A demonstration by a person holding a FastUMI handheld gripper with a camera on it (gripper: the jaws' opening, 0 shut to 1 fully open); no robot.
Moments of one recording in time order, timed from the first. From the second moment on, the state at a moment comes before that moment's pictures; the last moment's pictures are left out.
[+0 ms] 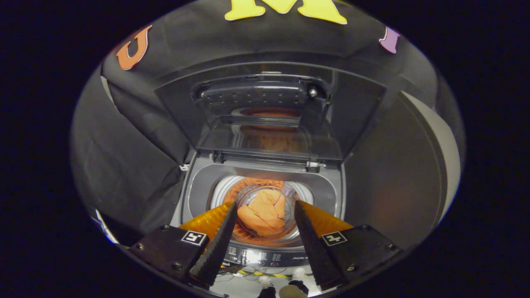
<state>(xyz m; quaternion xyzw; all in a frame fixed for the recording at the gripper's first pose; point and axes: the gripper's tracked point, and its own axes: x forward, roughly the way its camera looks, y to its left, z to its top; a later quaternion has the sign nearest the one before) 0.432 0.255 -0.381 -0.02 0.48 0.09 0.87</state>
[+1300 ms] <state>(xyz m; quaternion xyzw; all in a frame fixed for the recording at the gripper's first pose) 0.497 0.279 -0.191 0.00 0.35 0.09 0.93</state>
